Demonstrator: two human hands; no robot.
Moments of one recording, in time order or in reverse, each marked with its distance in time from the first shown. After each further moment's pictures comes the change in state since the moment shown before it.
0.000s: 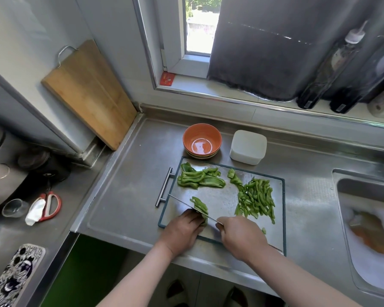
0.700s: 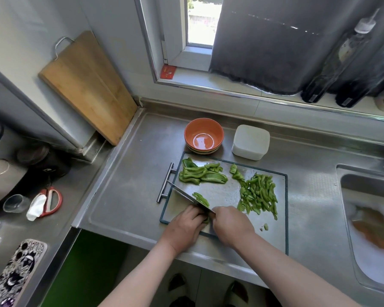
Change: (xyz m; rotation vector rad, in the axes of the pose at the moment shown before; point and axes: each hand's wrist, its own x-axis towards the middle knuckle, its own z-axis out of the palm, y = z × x) left_hand 0.000 0.006 0.000 -0.074 0.010 -0.021; right_hand 0.035 -0.014 0.018 0.059 -0.025 0.101
